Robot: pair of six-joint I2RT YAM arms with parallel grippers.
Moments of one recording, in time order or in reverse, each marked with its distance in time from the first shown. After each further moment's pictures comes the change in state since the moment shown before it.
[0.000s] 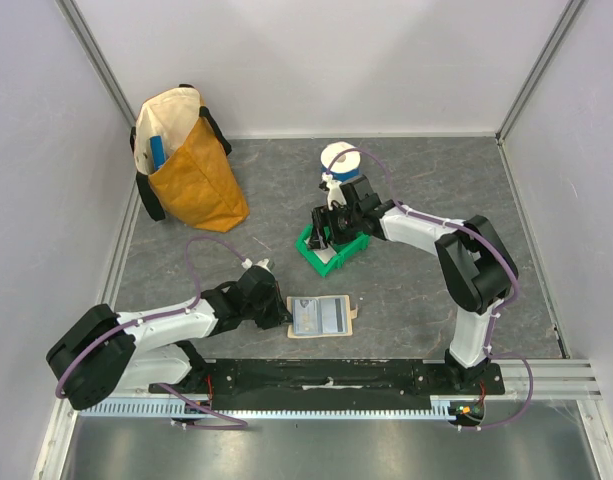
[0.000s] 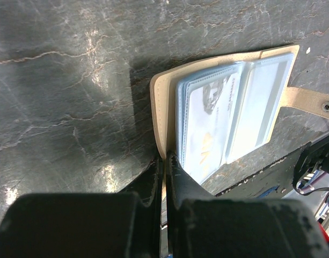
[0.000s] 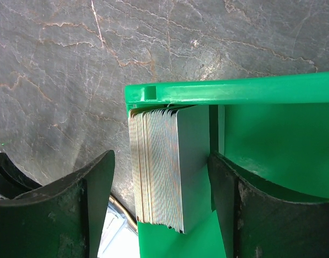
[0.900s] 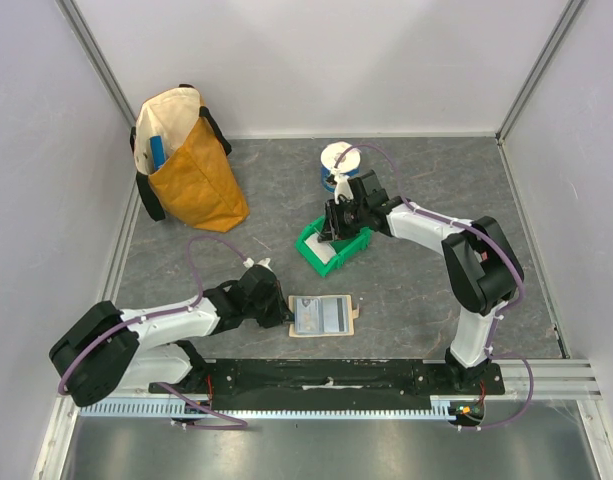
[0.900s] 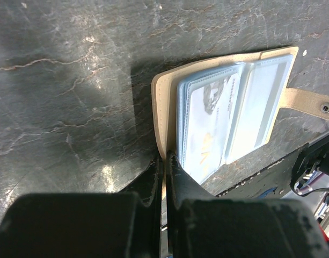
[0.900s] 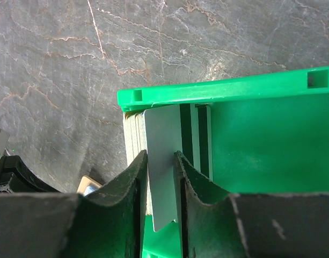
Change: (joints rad) left arm 0.000 0.022 0.009 0.013 0.002 0.000; right arm -0.040 -0.024 0.000 0.000 -0.026 0.017
